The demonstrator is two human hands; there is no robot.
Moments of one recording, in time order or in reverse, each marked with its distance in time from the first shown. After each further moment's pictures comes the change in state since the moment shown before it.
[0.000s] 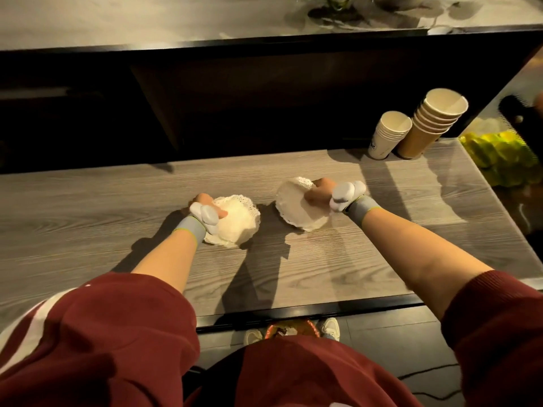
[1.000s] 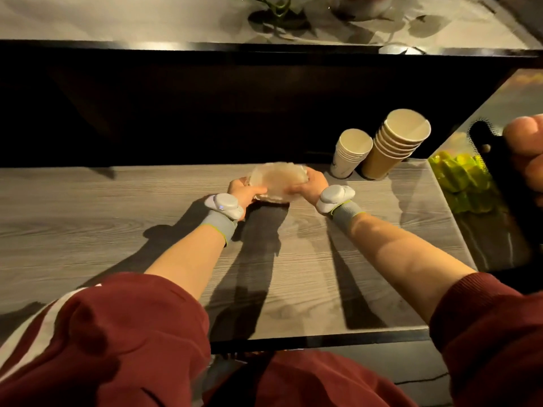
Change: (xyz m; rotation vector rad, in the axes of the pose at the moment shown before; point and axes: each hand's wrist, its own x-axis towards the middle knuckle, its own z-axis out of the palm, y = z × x) left_hand -0.019 0.198 0.073 -1.019 -0.090 0.105; right_hand 0.046 0.071 -0.066 0.626 0.189 -0.128
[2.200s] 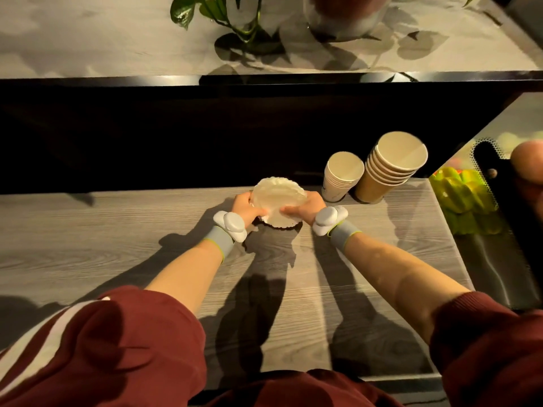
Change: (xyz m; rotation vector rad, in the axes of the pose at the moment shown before) left_hand 0.042 0.017 0.042 0.301 -0.064 0.145; right_hand 0.050 0.014 -0.026 -0.091 -0.122 0.188
